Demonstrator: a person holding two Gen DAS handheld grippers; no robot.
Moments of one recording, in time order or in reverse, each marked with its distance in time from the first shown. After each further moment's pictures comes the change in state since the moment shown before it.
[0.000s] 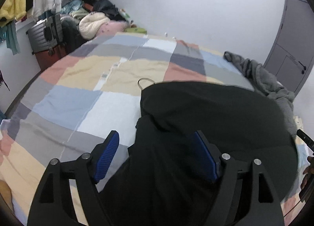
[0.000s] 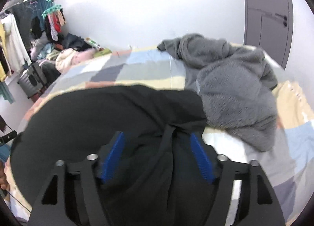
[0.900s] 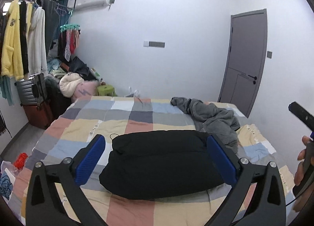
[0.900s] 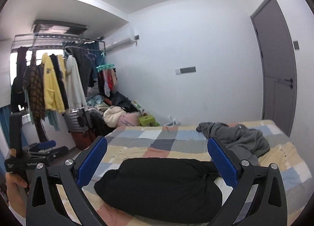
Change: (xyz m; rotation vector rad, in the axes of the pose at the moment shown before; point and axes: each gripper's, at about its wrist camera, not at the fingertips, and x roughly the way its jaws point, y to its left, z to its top) left arm -0.314 -0.076 -0.018 0.172 -0.351 -0.198; right arm -0.342 0.091 0.009 -0.105 -0.473 0.237
